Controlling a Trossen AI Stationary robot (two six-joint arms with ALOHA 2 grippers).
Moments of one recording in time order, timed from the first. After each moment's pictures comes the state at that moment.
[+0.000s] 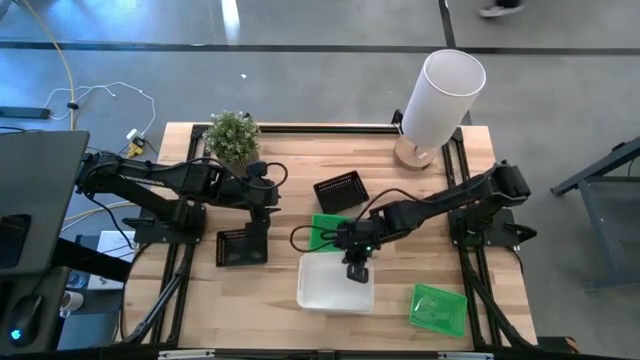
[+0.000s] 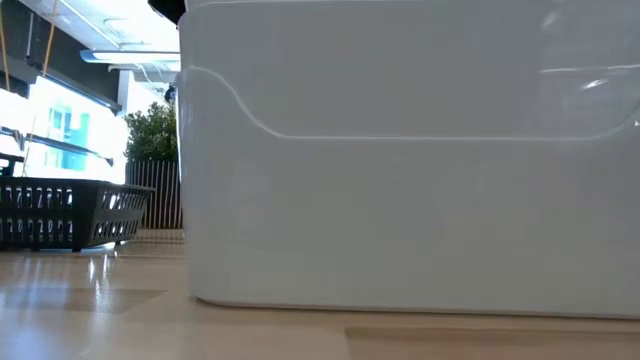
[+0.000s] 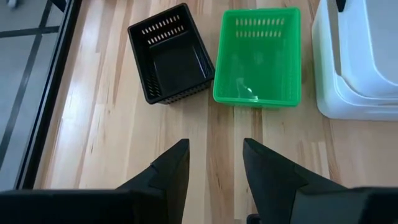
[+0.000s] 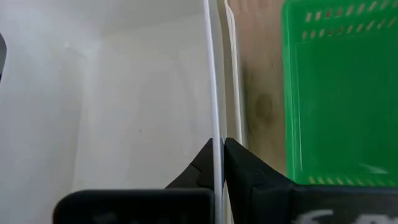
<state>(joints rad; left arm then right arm) -0.01 1.22 1.14 -0.84 -0.27 -0.02 0.25 1.71 1.26 -0.56 -0.17 0.46</state>
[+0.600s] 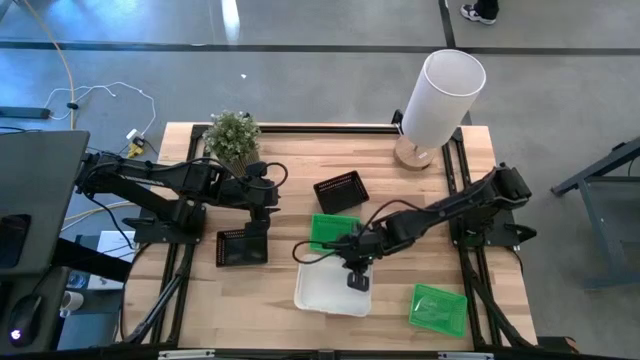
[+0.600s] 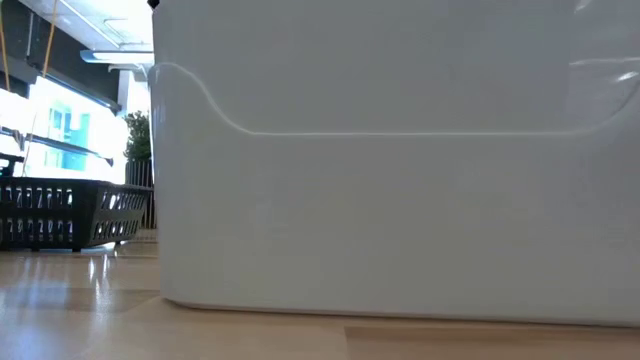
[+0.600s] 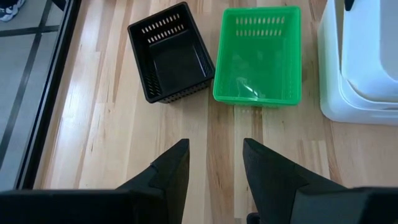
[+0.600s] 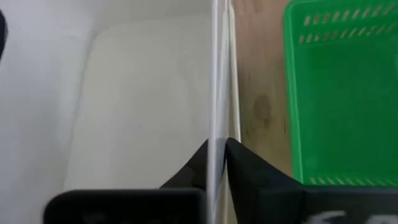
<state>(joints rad) -0.01 1.22 1.14 -0.84 -0.27 -0.02 0.33 1.71 1.26 -0.55 -0.03 0.49</state>
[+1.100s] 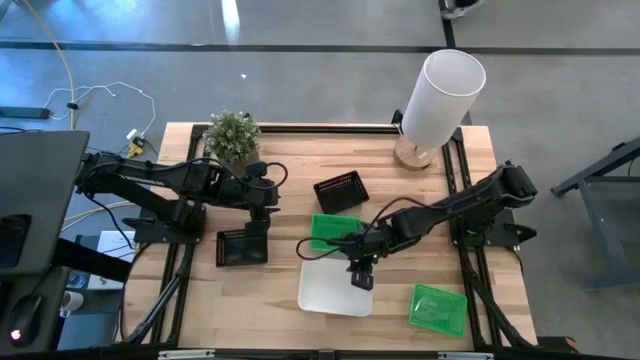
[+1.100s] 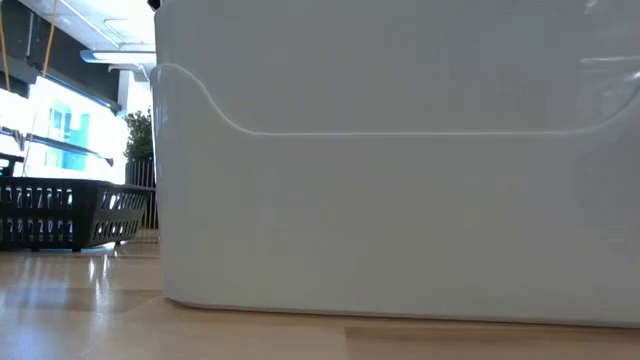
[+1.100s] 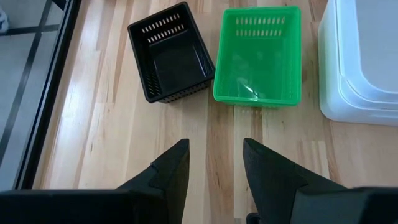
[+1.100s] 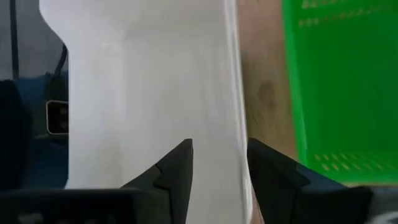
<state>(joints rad) -0.01 1.22 1.14 -0.84 -0.27 -0.03 0.33 1.67 1.26 -0.60 -0.06 0.56</state>
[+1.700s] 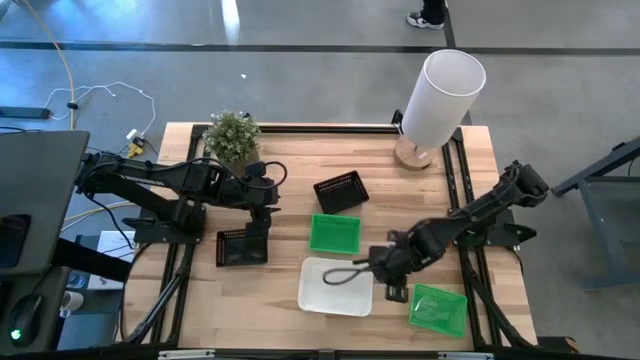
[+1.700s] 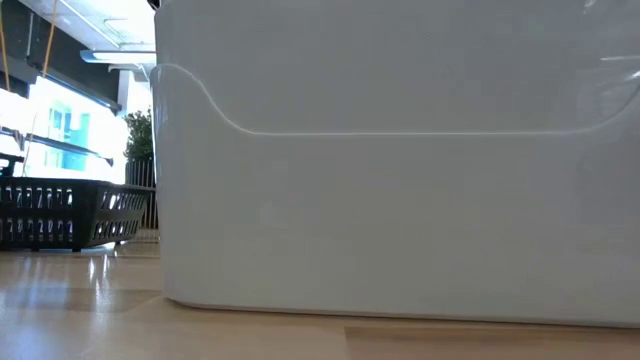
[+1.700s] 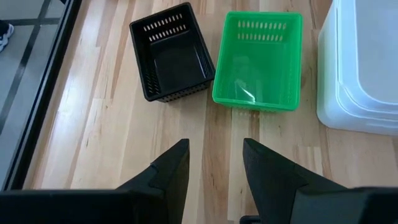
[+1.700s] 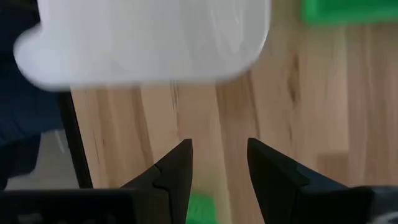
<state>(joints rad) -0.01 1.22 1.14 -0.84 -0.27 -0.08 0.50 1.58 1.26 -0.97 -0.05 0.65</state>
